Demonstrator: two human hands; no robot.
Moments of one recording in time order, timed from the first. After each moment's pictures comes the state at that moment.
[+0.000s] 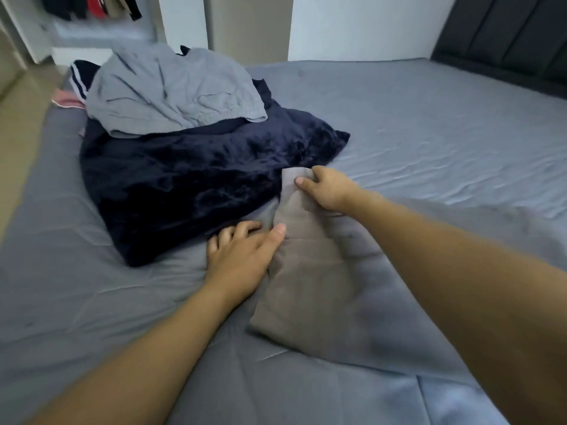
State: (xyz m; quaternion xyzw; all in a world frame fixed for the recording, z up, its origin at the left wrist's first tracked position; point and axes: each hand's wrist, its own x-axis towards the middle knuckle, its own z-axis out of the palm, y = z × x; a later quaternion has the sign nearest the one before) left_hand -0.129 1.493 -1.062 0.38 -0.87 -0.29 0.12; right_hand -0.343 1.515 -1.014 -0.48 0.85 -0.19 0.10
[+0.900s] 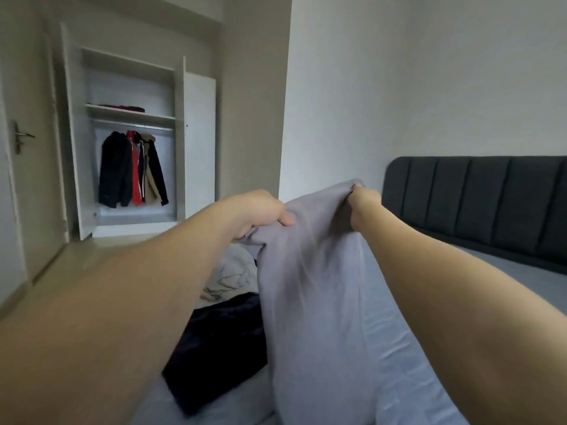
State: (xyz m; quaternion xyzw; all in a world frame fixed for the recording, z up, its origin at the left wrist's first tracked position) left_hand -0.061 1.528 -0.635 0.30 -0.84 -0.41 0.18; right_hand -0.255 1.613 -0.632 -0.15 0.64 -0.75 0.09
